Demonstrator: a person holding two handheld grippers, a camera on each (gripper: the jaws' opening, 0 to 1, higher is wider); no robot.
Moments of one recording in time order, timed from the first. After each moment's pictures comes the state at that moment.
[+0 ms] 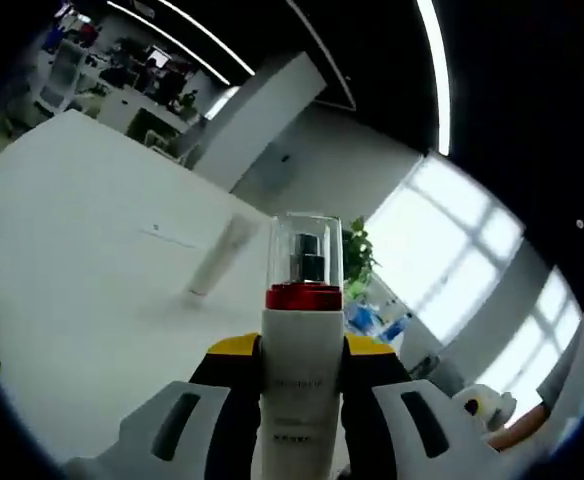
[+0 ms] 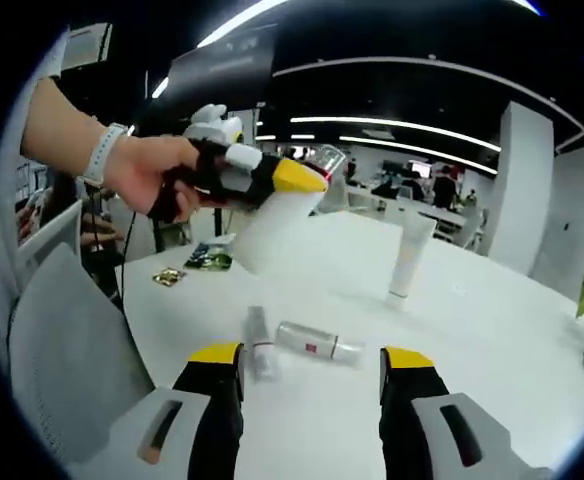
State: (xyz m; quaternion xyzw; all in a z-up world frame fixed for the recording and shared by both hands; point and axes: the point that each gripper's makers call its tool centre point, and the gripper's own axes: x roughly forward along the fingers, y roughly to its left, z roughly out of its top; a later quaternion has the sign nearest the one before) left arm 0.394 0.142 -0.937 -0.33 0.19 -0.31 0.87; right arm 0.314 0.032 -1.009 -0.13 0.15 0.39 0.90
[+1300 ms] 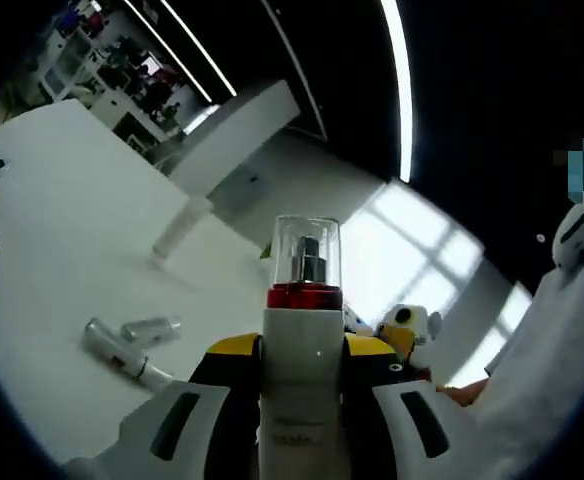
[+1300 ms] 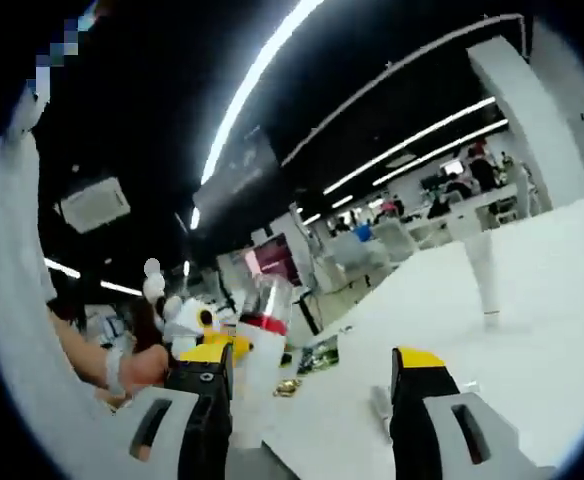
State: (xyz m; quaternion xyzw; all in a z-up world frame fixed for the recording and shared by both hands) left arm 0.270 0.117 -0.938 -0.36 0.15 -0.37 0.84; right arm 0.284 0.074 -0.902 0.22 0.13 0.51 0.82
